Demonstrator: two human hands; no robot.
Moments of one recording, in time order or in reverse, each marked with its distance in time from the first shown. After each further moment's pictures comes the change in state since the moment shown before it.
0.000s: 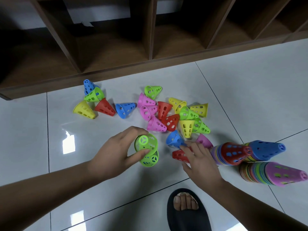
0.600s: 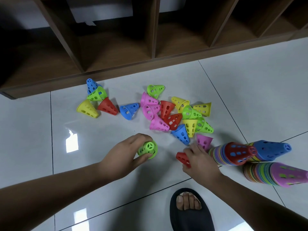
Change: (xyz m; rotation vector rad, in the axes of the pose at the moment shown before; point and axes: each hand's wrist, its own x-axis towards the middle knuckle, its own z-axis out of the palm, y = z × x) left_hand -0.008 -0.029 0.034 0.065 -0.113 -0.028; right_hand 0.011 0.000 0.013 0.038 -0.173 0.059
